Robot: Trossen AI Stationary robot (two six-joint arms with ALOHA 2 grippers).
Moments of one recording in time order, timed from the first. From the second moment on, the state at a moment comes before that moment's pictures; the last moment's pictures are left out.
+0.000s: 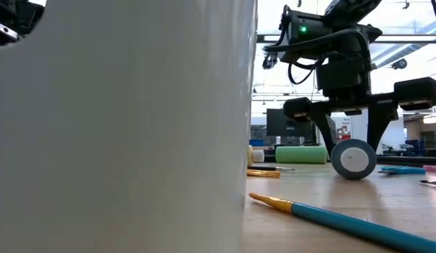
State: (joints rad) left arm 0.01 0.02 0.00 0.04 0.12 -0.03; right arm 0.07 1.63 0.91 -0.70 -0.16 -0.76
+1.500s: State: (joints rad) left arm 0.01 0.02 0.00 0.04 0.12 -0.03; right arm 0.25 1.34 1.01 -0.14 -0.14 -0.84
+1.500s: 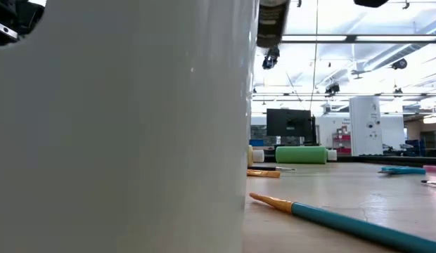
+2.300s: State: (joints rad) left arm 0.01 0.02 0.00 0.04 0.12 -0.03; right arm 0.42 1.84 1.29 0.14 0.11 -0.94
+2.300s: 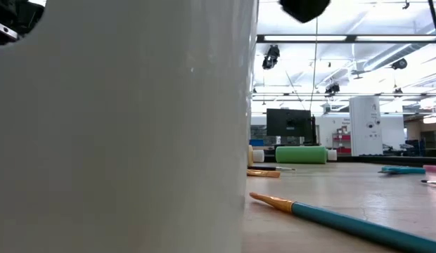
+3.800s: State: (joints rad) left arm 0.01 0.04 0.00 0.04 0.12 -0.03; right arm 0.44 2.49 2.11 -0.23 0.08 -0.98
